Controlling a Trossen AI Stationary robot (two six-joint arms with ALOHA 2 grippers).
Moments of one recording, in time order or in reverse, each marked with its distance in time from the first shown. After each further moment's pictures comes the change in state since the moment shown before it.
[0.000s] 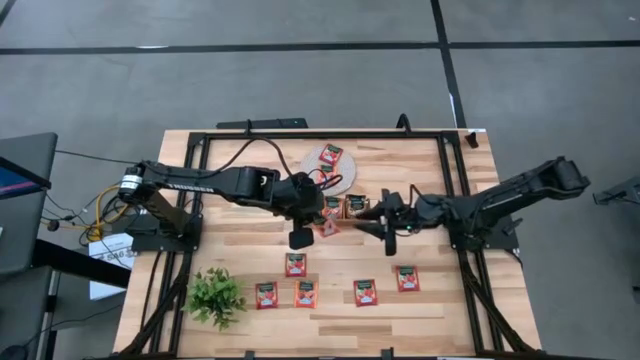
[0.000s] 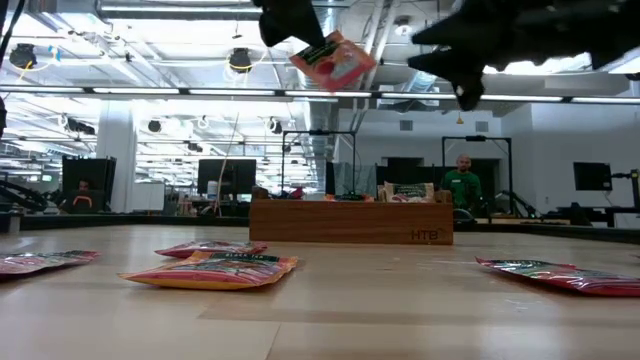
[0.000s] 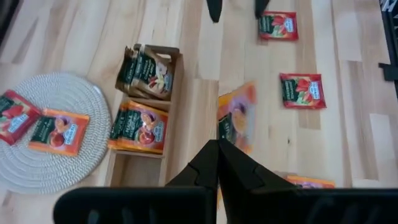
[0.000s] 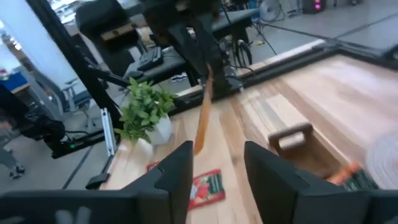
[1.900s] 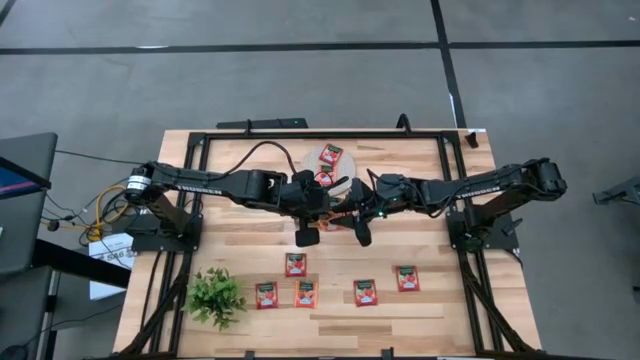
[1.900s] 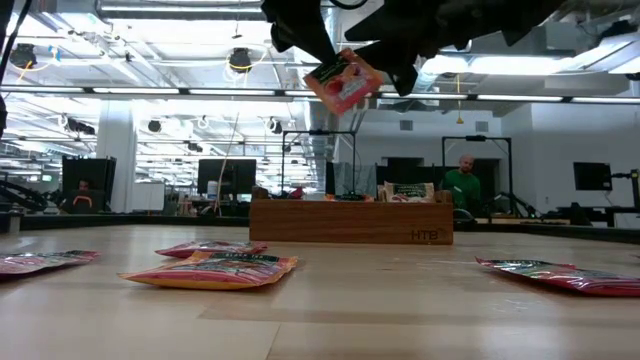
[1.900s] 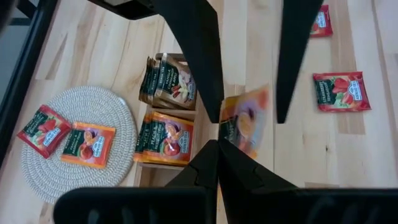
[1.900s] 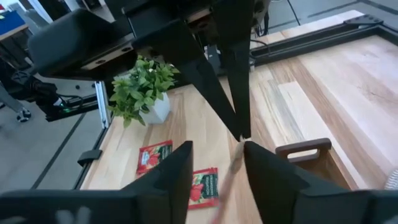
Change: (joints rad) left arm 0.001 0.048 -0.001 0.046 -0.096 0.080; right arm -0.163 0.243 0.385 -0.327 -0.277 -0.111
